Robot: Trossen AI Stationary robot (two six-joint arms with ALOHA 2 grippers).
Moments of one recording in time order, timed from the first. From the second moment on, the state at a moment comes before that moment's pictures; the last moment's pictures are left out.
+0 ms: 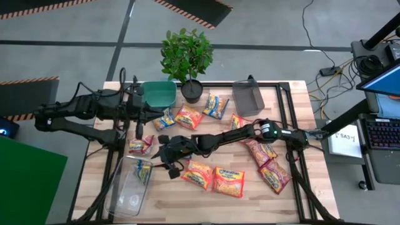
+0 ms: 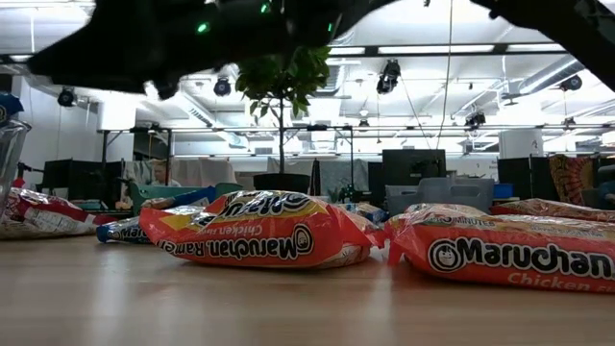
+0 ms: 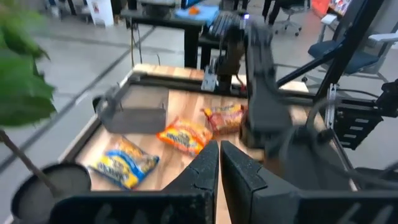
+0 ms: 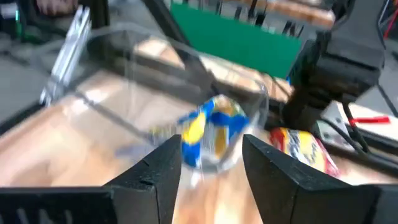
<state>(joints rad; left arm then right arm) -0.04 0.88 1.16 -0.61 -0.15 -0.12 0.12 2.38 1.98 0.08 -0.17 -0.25</state>
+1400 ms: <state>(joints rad) 0.04 1.60 1.13 -0.93 -0.20 -0.67 0.11 1.12 0.66 0.22 -0.12 -0.27</state>
